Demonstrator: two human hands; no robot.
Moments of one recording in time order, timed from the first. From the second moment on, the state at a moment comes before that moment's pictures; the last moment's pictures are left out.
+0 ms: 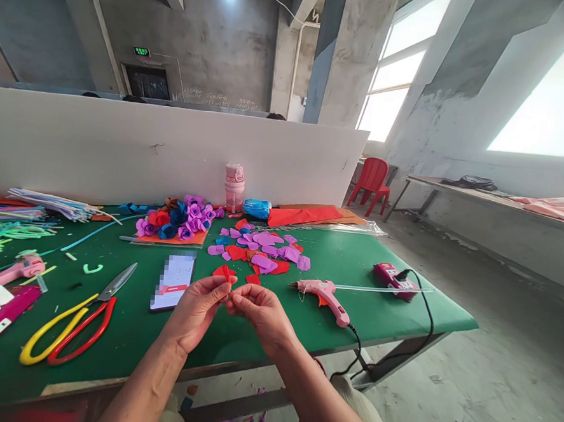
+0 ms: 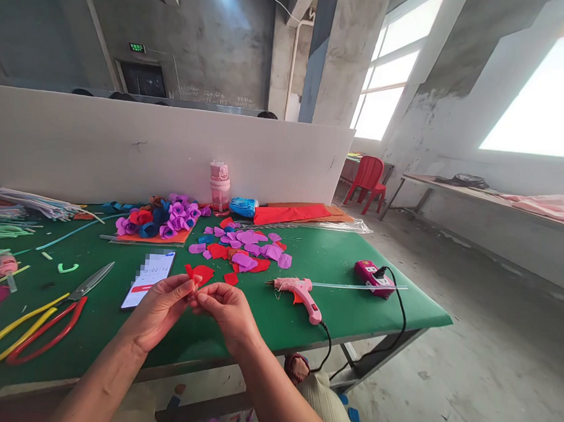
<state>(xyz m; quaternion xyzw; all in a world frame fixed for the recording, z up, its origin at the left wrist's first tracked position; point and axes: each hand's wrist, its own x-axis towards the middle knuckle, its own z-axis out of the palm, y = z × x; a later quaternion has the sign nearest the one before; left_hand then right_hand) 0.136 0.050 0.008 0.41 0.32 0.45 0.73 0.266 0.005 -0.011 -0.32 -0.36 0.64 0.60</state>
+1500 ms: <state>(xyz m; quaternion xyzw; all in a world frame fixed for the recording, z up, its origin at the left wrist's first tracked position) 0.147 0.038 0.006 0.55 0.40 0.39 0.62 0.286 0.003 0.012 -0.50 -0.47 0.45 0.58</state>
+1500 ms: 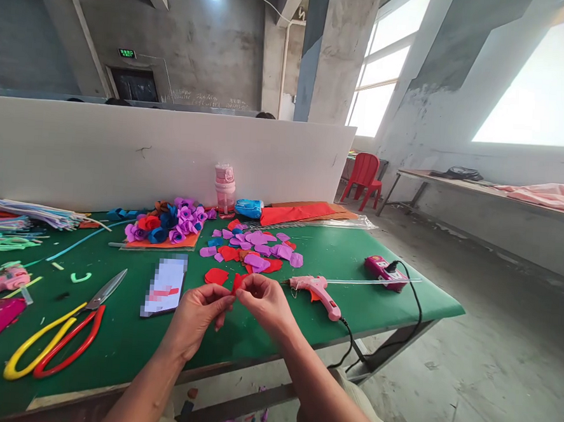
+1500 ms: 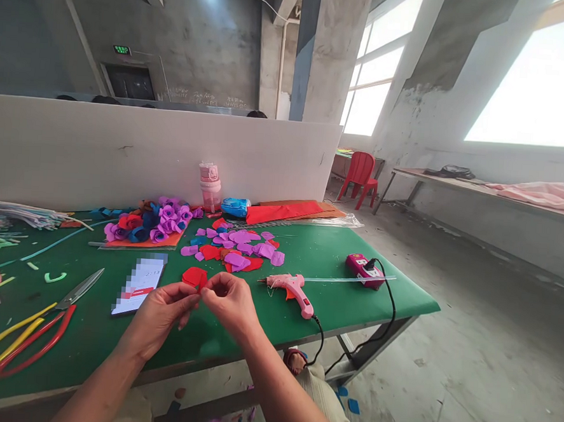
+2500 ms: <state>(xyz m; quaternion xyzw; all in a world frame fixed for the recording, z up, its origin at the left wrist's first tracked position) 0.141 0.038 0.005 0.51 0.36 0.33 0.71 0.296 0.004 0.014 -0.44 -0.39 0.53 0.61</state>
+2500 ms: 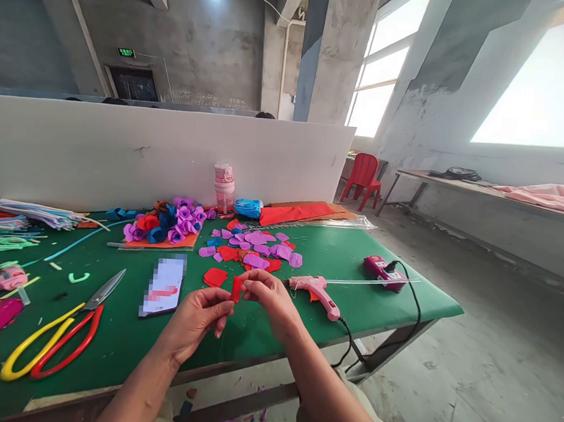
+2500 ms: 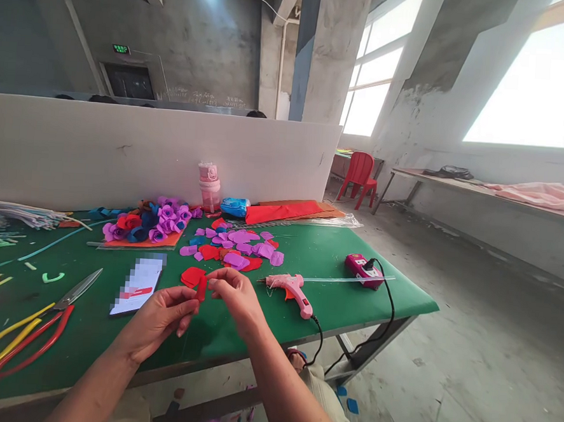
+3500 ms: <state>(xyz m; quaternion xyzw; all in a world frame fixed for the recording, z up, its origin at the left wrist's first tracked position) 0.145 0.037 0.006 0.54 0.39 0.36 0.66 0.294 0.003 0.013 -0.48 -0.44 0.47 0.59</state>
